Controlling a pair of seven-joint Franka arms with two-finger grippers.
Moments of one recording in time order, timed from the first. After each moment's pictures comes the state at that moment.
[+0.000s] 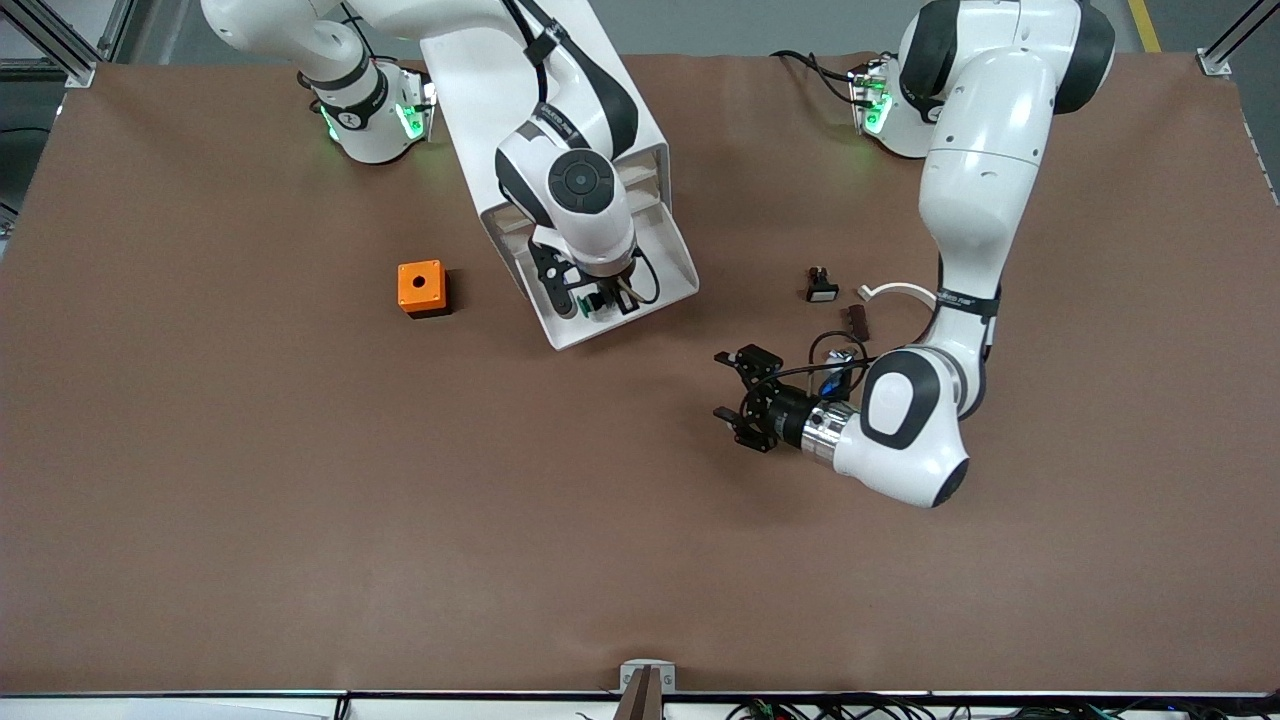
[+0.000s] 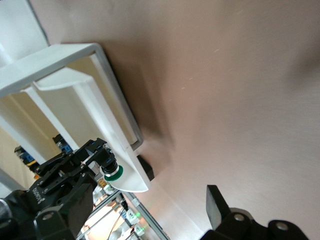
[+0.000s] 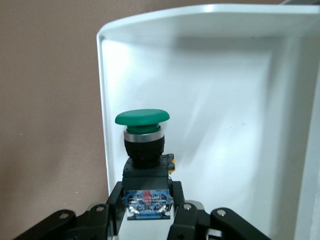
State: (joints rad) left arm -0.43 0.91 0.17 -1.23 -1.05 1.57 -1.87; right arm 0.82 0.45 0.00 -1.80 0.16 2.21 1.90
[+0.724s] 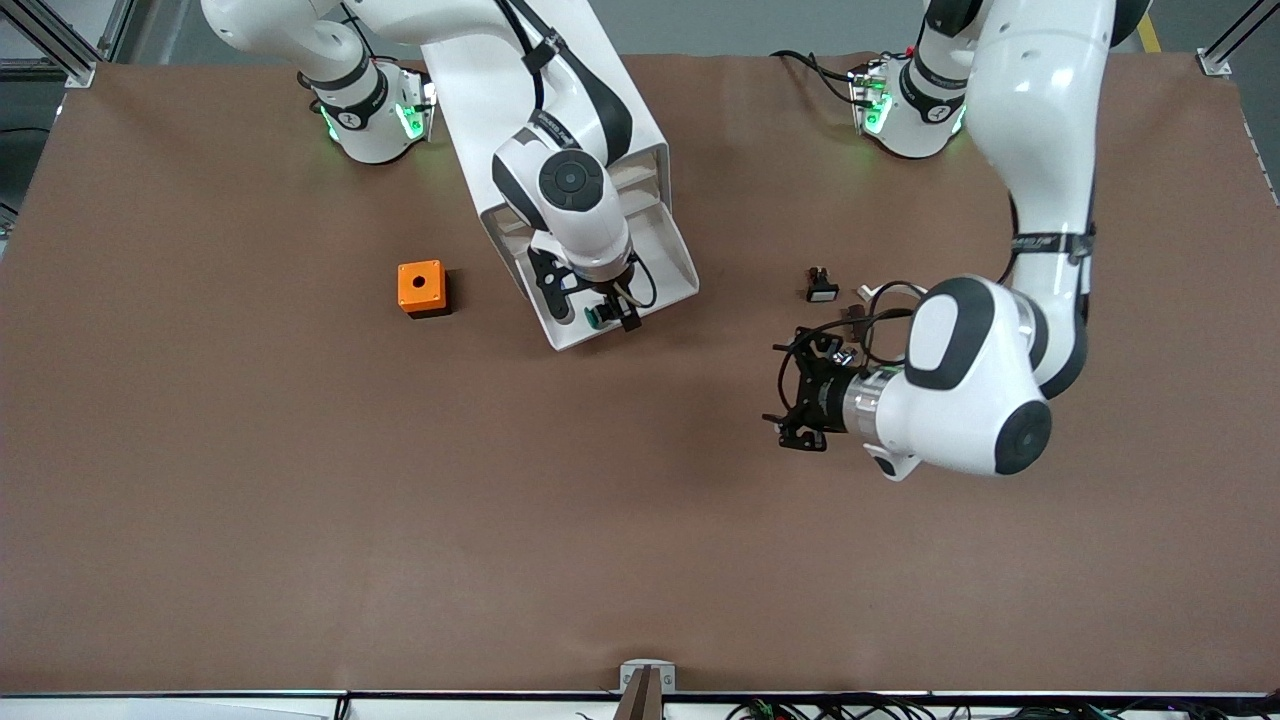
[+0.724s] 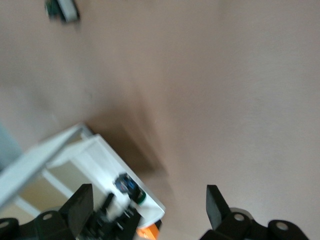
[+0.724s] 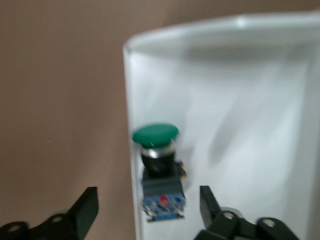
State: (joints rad) left arm -0.45 0.66 0.17 -1.19 -0.61 1.56 -1.62; right arm 0.82 0.44 -0.03 -1.82 0.13 2.30 1.88
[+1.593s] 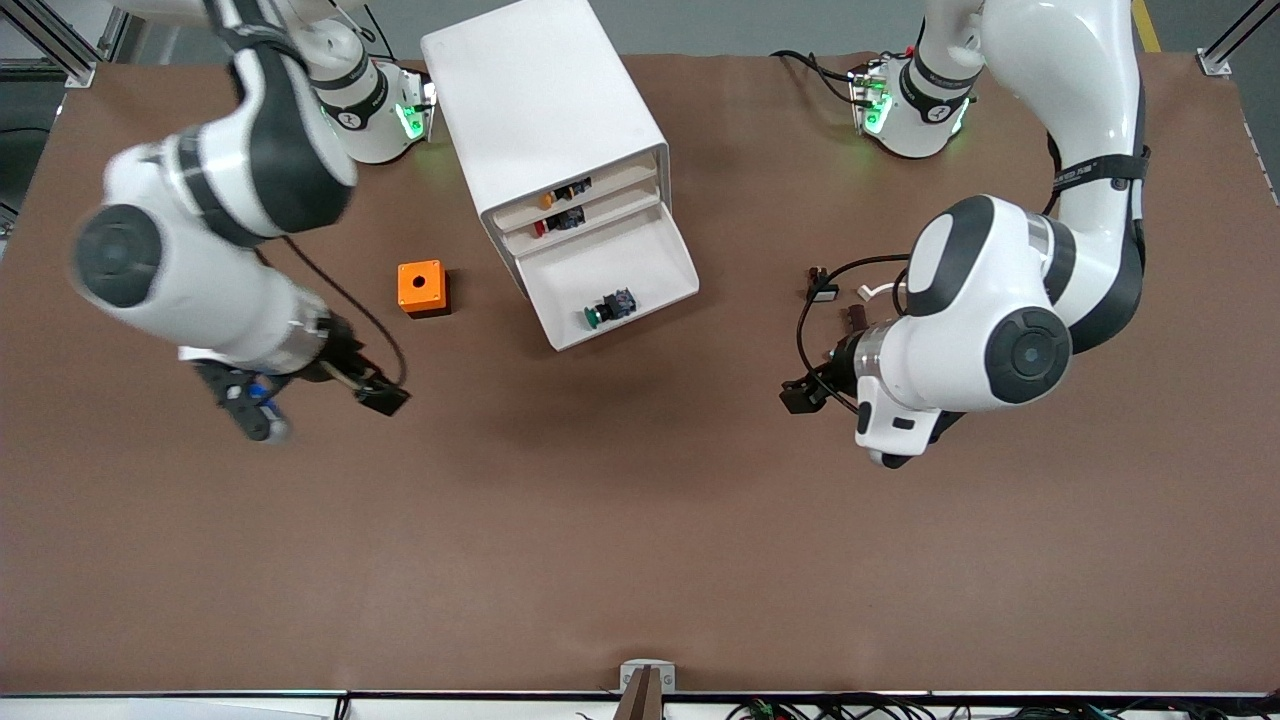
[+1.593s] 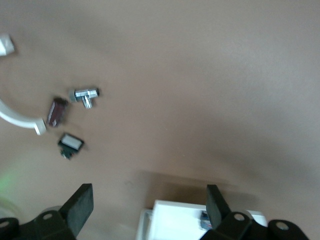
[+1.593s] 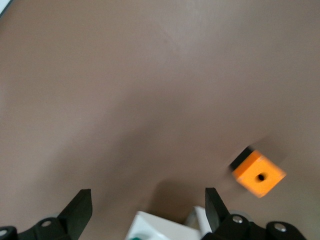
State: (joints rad) left arm -0.50 0.58 0.15 -1.21 -0.33 1.58 -0.87; right arm 0.28 0.31 -0.07 -1.46 0.16 1.71 0.89
